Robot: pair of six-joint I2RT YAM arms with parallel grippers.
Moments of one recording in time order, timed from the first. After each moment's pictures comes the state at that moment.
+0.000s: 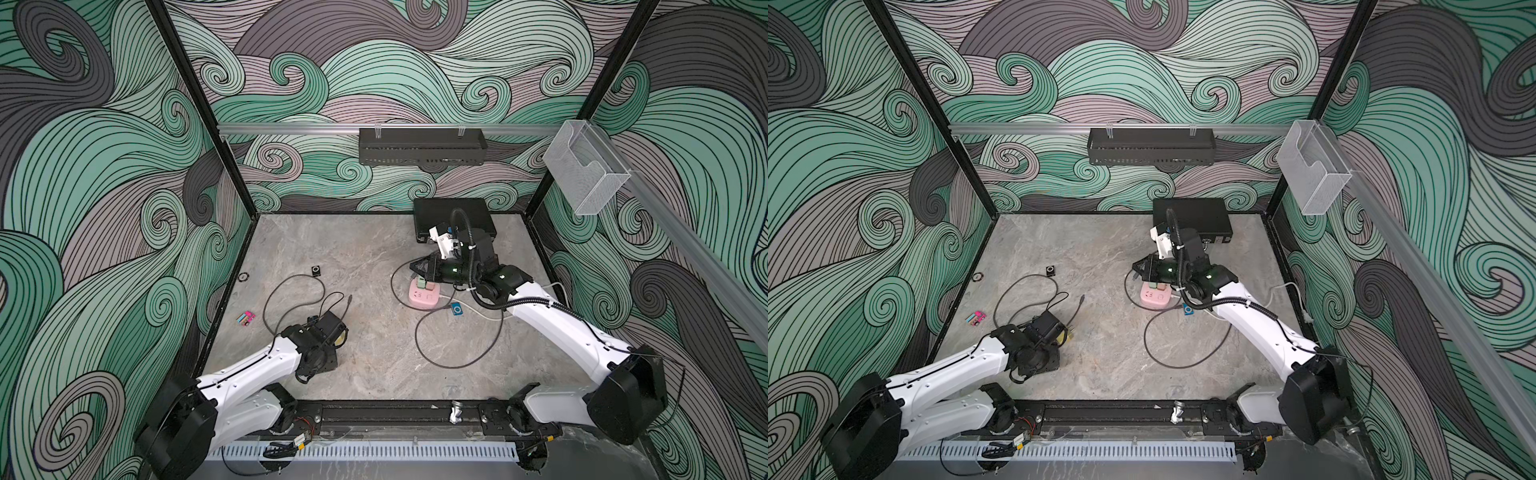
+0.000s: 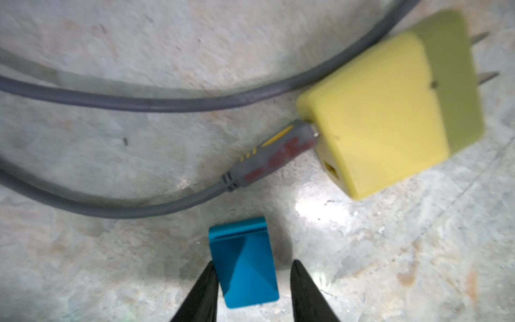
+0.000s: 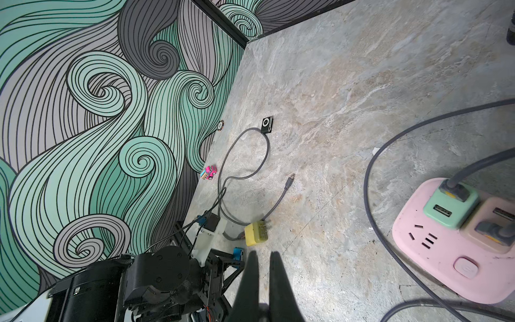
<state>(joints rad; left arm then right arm) -0.66 1.08 0.47 -0.82 -0.09 -0.86 0.54 1.33 1.10 -0.31 -0.45 0.60</state>
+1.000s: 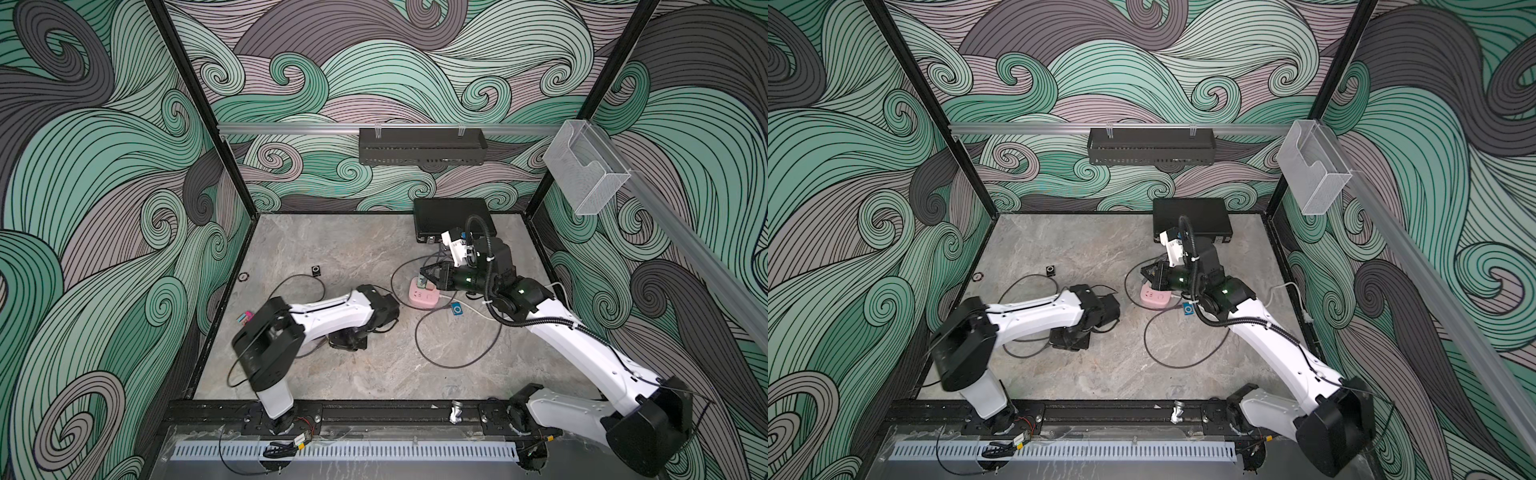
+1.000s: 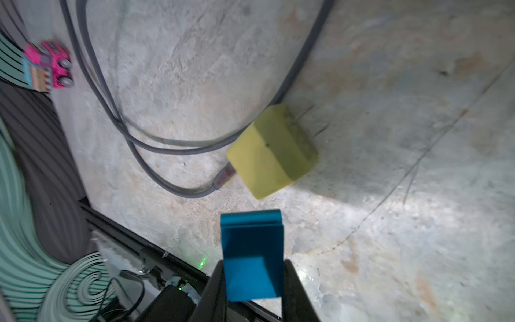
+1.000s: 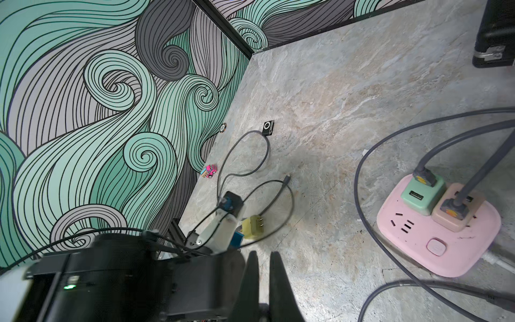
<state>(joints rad) -0.93 1.81 1.20 -1.39 -0.38 -0.97 0.53 1.15 1.00 -0.34 -0.42 0.55</state>
